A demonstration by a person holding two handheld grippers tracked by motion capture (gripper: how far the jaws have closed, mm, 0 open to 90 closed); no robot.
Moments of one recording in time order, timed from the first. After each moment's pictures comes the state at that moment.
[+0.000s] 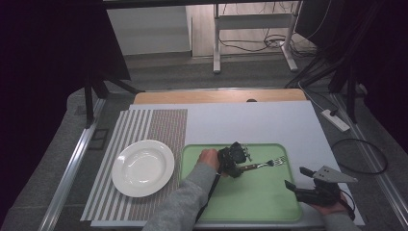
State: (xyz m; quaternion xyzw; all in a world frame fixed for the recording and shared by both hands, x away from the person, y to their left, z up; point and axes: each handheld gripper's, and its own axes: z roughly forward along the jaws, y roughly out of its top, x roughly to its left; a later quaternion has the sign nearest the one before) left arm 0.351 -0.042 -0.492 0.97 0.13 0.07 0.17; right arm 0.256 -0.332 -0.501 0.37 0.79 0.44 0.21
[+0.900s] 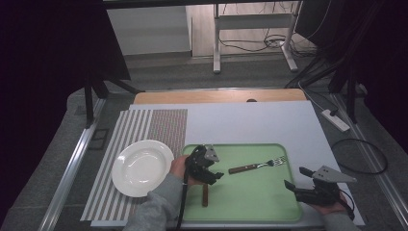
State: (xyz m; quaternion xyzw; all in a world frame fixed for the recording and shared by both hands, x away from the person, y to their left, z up) left arm 0.309 0.056 -0.485 0.93 0.22 0.09 0.30; right arm 0.256 -0.331 -0.501 0.38 0.79 0.44 0.21
